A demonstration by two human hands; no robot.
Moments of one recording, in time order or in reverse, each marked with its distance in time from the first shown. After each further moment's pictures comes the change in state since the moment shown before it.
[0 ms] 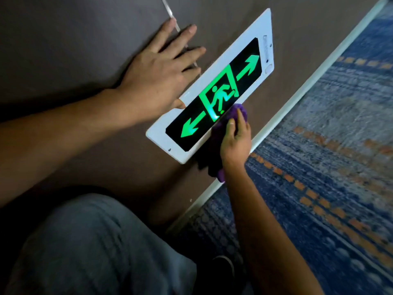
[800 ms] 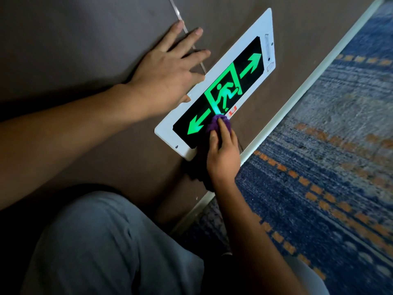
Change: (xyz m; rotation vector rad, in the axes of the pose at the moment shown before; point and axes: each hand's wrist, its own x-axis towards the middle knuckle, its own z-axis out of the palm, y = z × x) left_hand 0.001 -0.001 -0.002 -0.003 -0.067 0.034; right_hand -0.064 -0.008 0.010 -0.153 -0.037 -0.134
